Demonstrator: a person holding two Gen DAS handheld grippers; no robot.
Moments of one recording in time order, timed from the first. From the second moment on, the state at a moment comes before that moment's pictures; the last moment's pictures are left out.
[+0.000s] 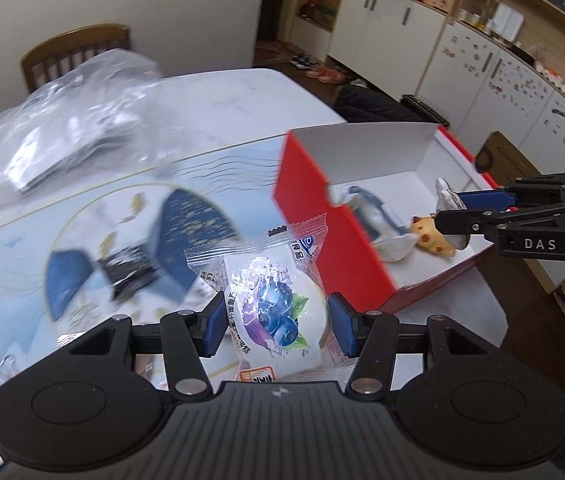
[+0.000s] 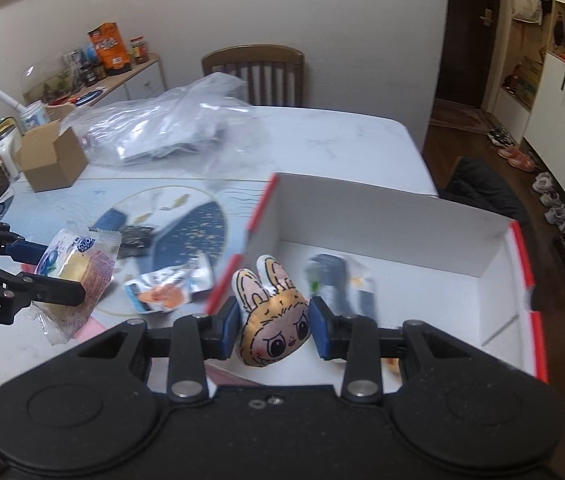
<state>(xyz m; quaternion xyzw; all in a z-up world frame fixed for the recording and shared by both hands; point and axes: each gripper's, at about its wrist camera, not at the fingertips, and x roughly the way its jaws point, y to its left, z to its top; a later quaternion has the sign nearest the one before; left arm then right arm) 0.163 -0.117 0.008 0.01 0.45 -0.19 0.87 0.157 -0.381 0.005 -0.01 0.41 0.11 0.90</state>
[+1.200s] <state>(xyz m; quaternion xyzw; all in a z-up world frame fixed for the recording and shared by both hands) 0.227 -0.289 -0.034 0.15 0.47 -0.28 0.82 0.221 -0.497 -0.061 0.00 0.47 0.04 0.88</state>
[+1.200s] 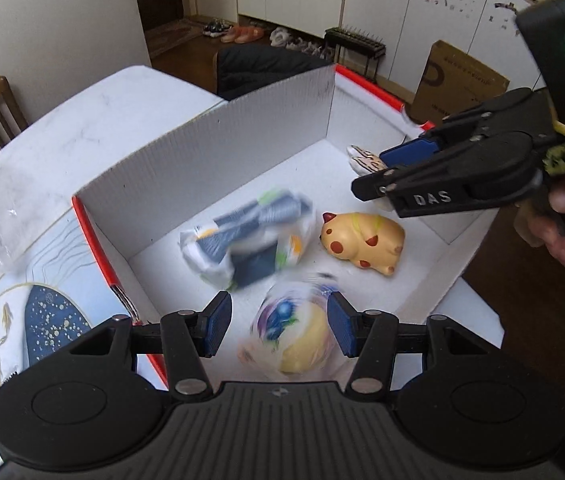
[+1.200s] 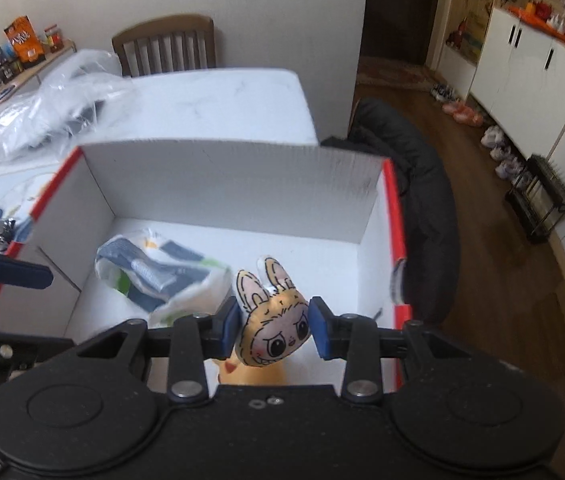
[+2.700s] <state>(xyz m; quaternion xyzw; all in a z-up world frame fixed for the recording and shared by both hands) 0.210 -0.247 -0.014 0.07 0.46 -0.26 0.85 0.203 -0.473 -0.033 -0.01 0.46 0.08 0.88</state>
